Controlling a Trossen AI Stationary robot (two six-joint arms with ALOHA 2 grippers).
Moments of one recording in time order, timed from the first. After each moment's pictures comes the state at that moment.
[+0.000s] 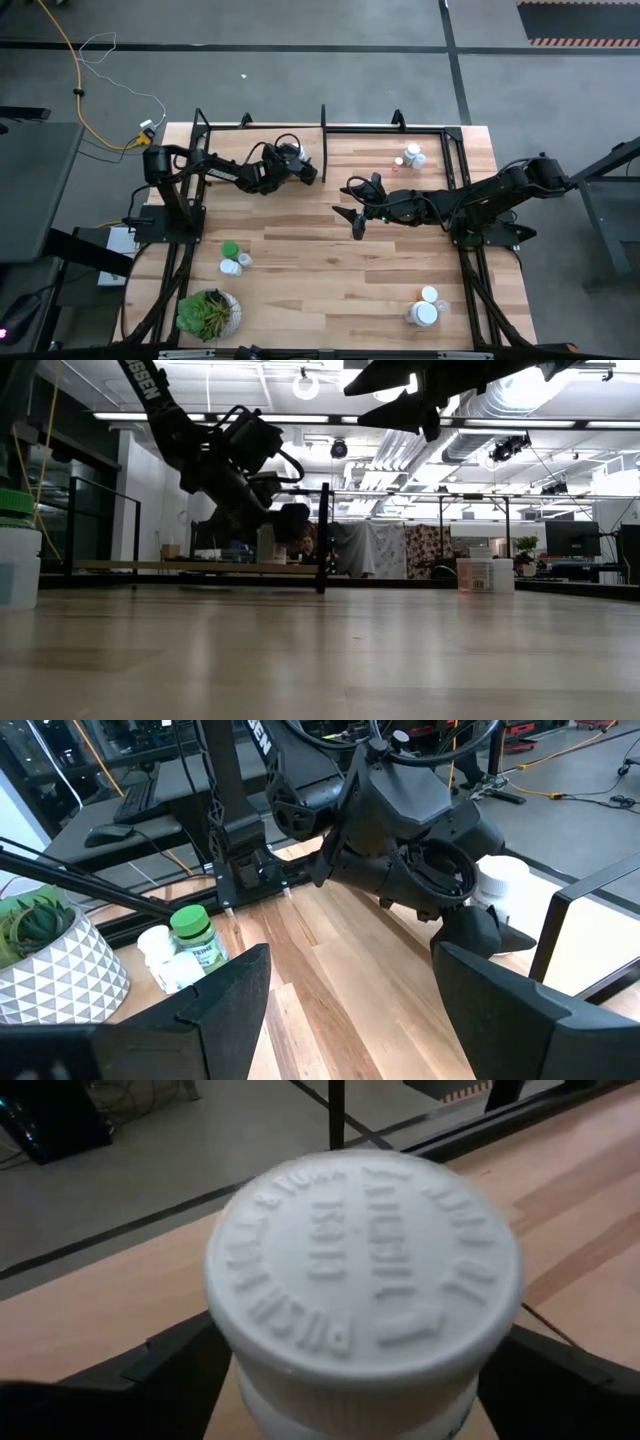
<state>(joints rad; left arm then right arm) 0.42 1.78 0.78 0.37 -0.68 -0.36 0.18 1.35 0.77 0.36 0.46 0.29</state>
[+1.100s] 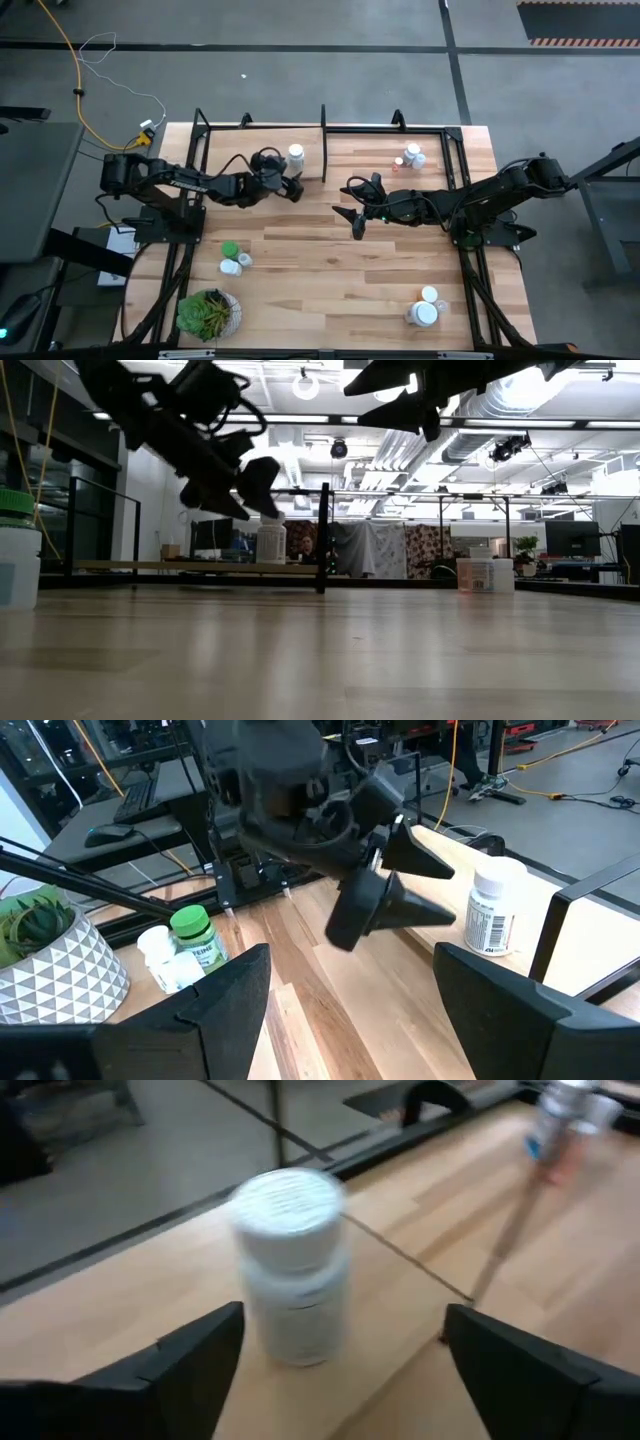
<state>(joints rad) 0.26 1.46 0.60 0.27 -0.70 -0.38 0.18 1.35 0.77 0.36 0.46 0.29</state>
